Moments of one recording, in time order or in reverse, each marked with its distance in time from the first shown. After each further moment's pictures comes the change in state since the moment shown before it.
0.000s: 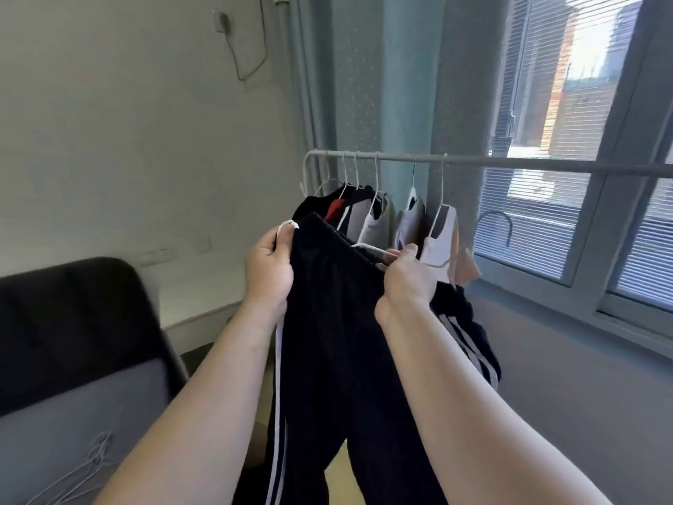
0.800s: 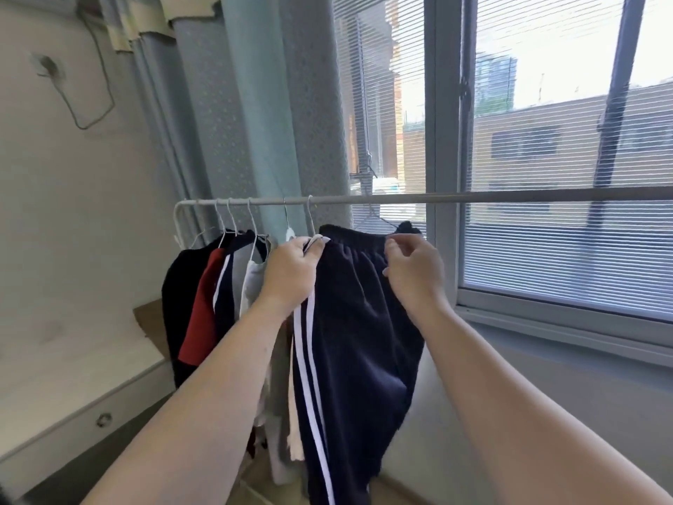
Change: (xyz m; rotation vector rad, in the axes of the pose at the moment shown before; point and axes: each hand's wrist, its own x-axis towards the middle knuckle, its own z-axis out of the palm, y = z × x) left_hand -0.004 0.022 0.190 0.433 -0.476 0.279; right_hand 0.065 -0.118 -0.133 -0.595 0.127 -0.742
